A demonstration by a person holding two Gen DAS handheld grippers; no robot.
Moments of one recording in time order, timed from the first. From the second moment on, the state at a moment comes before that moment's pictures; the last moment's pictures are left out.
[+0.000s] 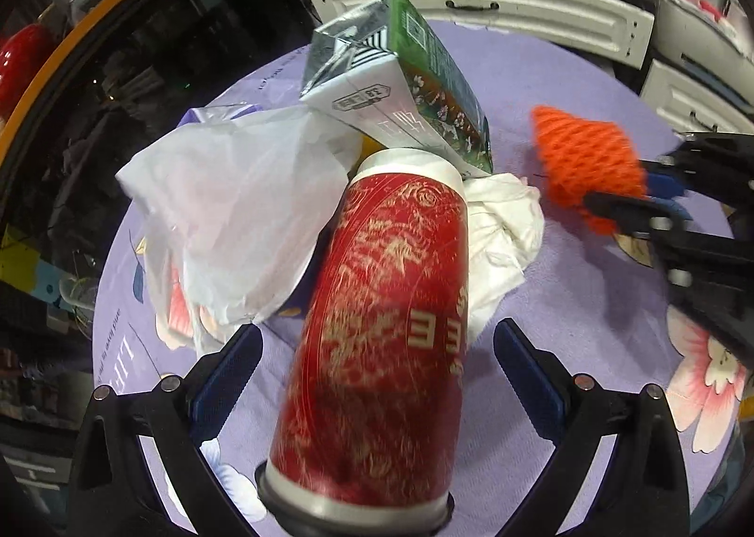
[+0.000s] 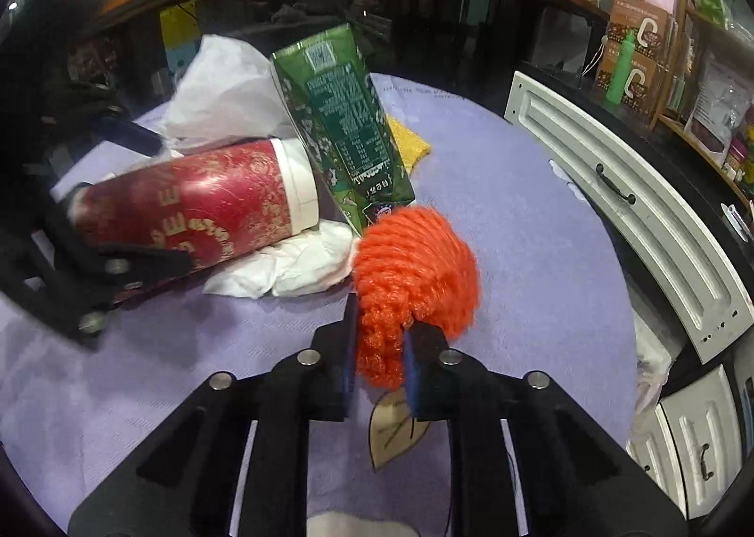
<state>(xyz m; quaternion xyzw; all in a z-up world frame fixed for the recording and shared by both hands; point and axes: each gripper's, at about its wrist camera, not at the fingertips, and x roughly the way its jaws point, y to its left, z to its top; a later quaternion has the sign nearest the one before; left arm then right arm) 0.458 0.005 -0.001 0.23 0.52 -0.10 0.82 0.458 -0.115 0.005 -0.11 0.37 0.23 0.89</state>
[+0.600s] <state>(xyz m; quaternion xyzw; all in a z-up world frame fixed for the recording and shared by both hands) 0.470 -0.017 -0.020 0.31 0.52 -0.05 0.80 0.382 -0.137 0.029 -0.08 0.34 0.27 0.90</state>
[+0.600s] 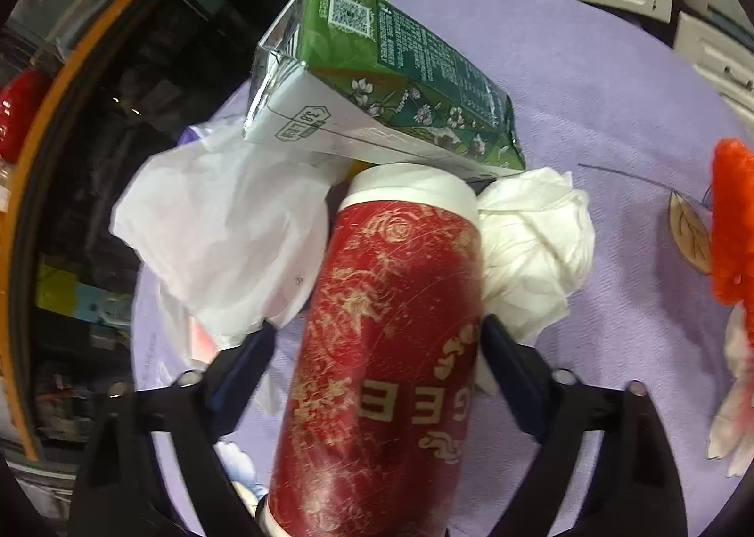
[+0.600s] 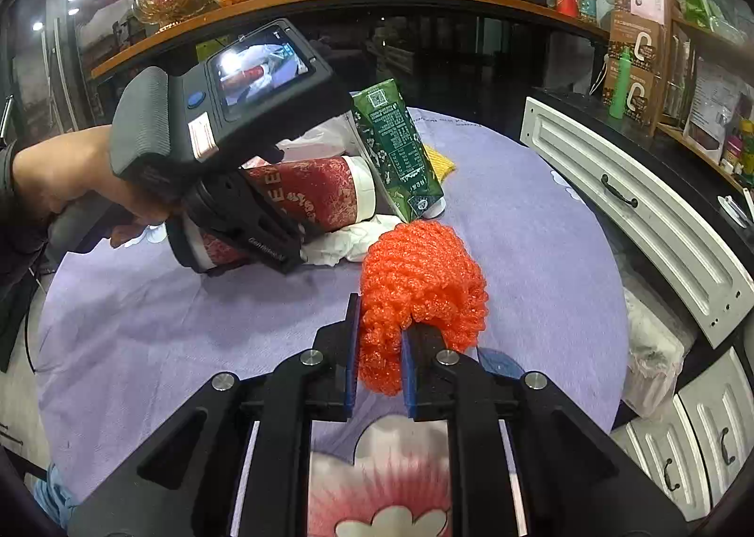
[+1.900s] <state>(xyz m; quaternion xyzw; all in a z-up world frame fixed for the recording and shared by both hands) 0.235 -0.024 0.069 0.09 0.28 -0.08 0.95 0.226 -0.240 0.019 0.04 0.33 0.21 0.92</state>
